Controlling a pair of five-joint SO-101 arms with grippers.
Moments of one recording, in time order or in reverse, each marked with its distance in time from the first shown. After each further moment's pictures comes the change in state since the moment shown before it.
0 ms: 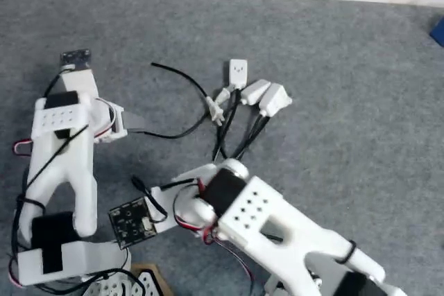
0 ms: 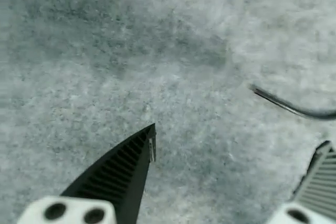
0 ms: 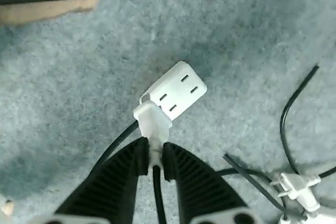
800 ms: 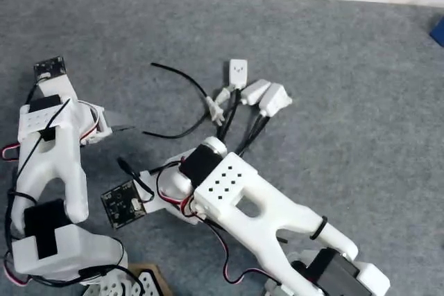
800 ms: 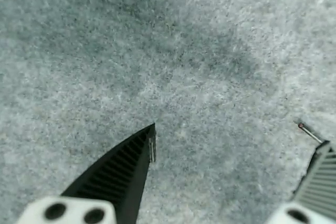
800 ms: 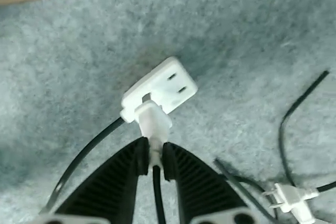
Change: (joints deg) left arm -5.5 4.8 0.2 -4.7 2.7; right arm 2.9 12.0 -6.5 -2.5 4.2
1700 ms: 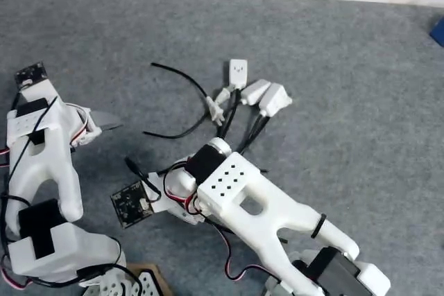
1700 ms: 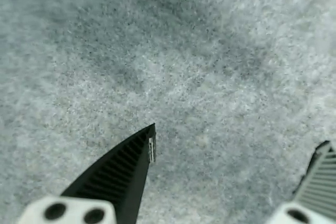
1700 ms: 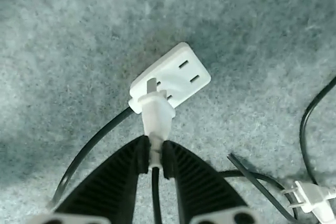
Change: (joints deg) left arm -4.1 0.5 0.0 0.0 4.0; right arm 1.9 -0.1 4.0 -0.6 1.6
